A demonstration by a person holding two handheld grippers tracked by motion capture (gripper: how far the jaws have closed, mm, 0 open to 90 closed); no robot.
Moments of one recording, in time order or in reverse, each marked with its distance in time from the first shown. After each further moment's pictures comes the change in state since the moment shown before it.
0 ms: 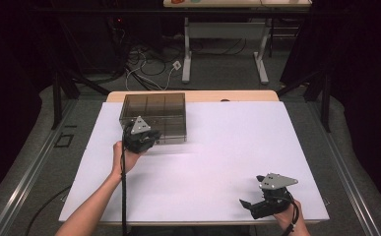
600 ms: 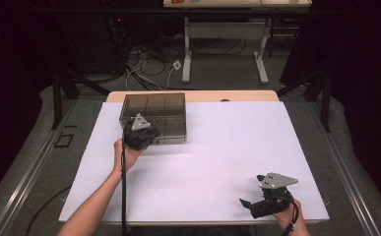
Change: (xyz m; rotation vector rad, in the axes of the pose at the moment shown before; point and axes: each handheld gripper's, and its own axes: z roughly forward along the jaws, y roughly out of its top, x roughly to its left) left arm 0.011 0.000 0.009 0.011 0.023 -0.023; right arm 0.000 0.000 0.001 0.002 -0.012 0.011
